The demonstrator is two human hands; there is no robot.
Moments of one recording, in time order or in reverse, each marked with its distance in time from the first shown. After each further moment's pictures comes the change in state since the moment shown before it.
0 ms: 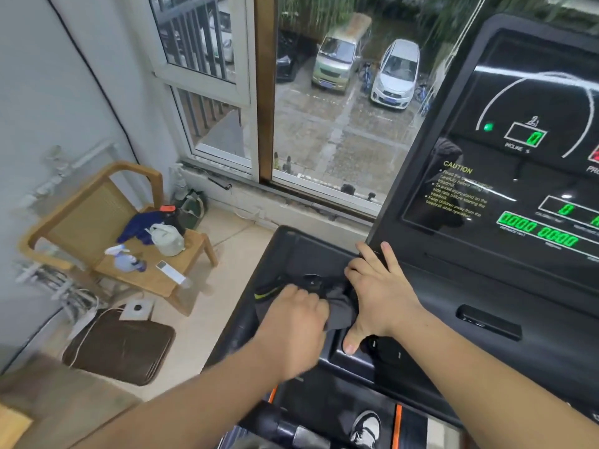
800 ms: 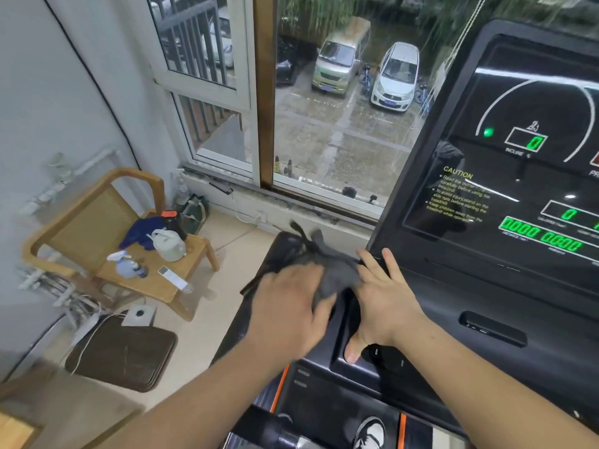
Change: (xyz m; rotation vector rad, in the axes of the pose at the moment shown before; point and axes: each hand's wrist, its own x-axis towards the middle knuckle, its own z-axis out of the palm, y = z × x) left_hand 0.003 -0.008 -0.025 -0.249 0.355 -0.218; right_hand -0.003 0.000 0.000 0.015 0.013 -0.007
